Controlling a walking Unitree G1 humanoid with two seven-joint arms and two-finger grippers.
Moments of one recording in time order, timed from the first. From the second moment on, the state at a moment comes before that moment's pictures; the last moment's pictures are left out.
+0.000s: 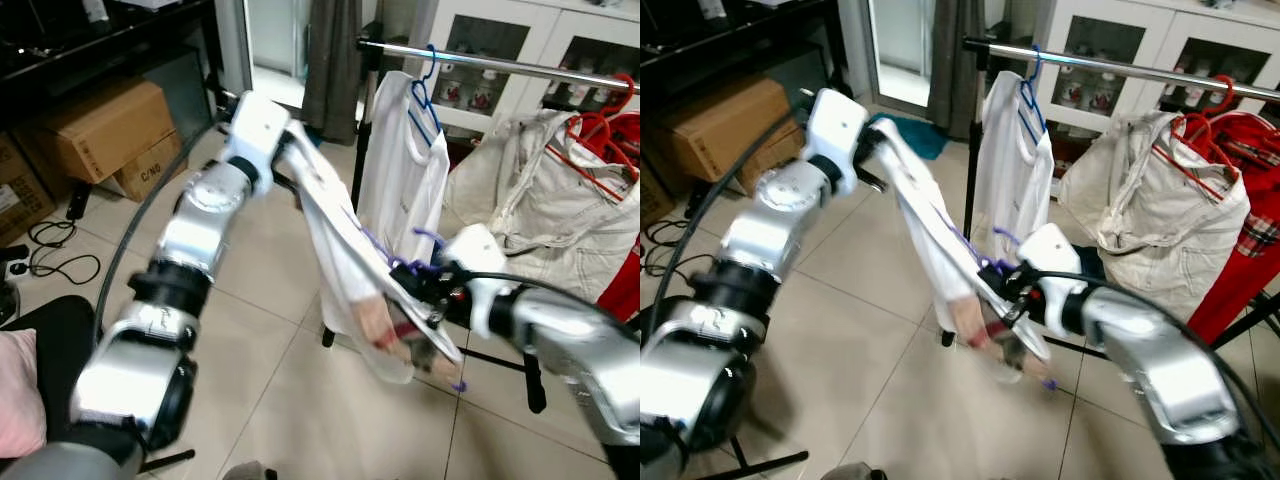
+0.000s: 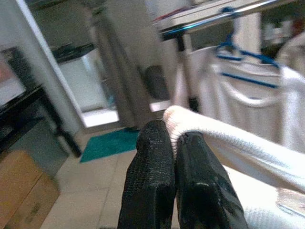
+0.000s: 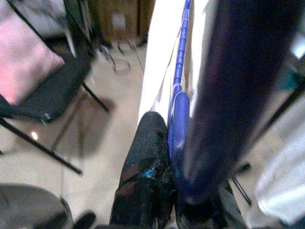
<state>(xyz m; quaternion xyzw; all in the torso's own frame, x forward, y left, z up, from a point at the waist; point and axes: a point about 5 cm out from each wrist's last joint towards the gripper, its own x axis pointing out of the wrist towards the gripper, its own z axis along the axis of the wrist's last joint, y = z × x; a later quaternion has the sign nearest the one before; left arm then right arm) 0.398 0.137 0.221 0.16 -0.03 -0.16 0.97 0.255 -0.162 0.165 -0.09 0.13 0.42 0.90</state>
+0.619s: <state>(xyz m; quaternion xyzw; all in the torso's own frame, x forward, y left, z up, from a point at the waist) 0.385 0.089 0.192 0.11 -0.01 -0.28 0.95 0.270 -0.134 0.216 0.12 -0.01 0.40 0.91</state>
